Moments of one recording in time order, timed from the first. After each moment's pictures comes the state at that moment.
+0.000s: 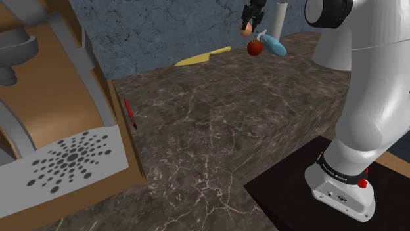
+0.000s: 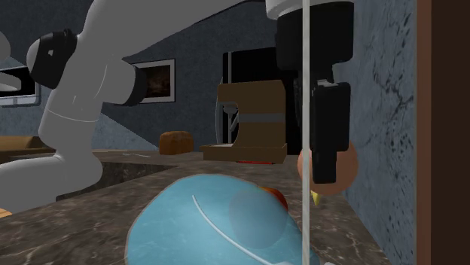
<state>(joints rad) -0.27 0.46 -0.38 -1.09 0.47 1.47 -0.49</state>
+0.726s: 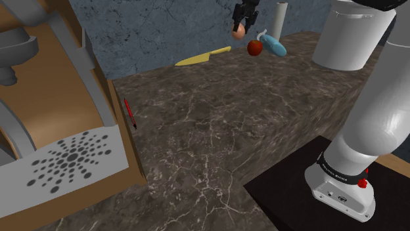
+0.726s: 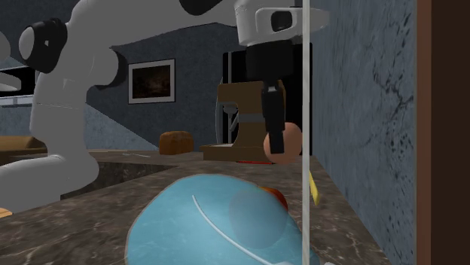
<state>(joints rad) -0.07 0.13 -0.34 -1.51 0.36 1.63 -0.33</state>
